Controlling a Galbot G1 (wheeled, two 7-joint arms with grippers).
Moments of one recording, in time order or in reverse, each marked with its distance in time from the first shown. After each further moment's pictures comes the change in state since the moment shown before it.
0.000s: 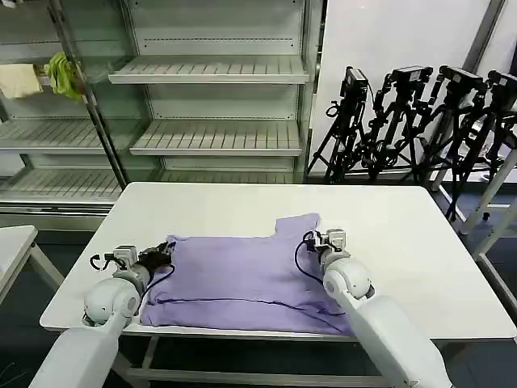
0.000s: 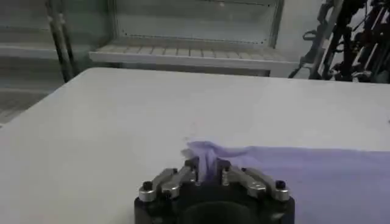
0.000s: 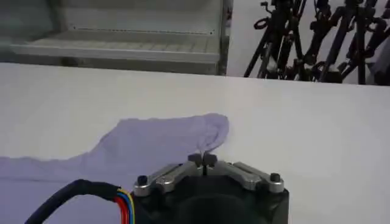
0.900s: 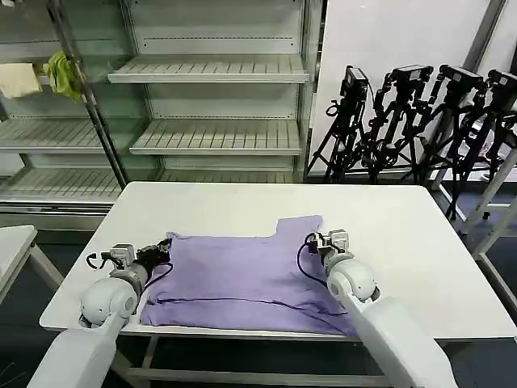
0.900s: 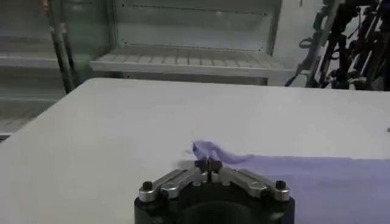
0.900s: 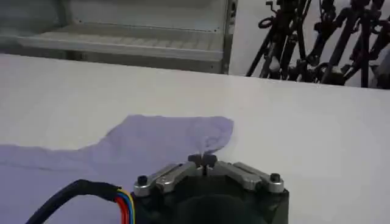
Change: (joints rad) left arm 0.022 0.002 -0.033 -0.047 0.012 -0.002 0.009; right arm -0.023 -0.028 0.035 0.078 -0.011 -0.006 -0.019
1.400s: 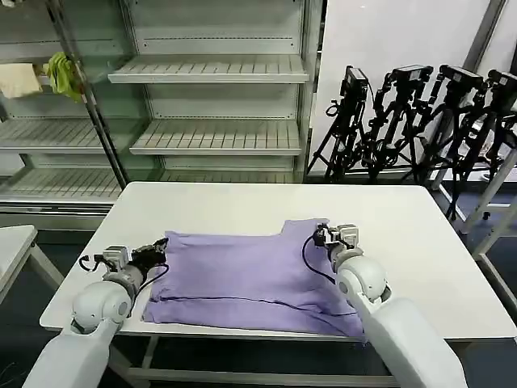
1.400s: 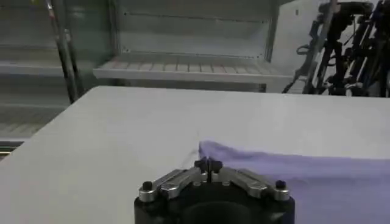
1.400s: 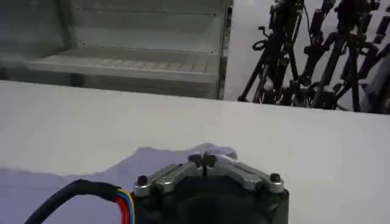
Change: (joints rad) left arm 0.049 0.012 -0.038 -0.063 -0.004 0.000 0.003; right arm -0.027 -0.031 0.036 0.091 0.002 0.003 0.007
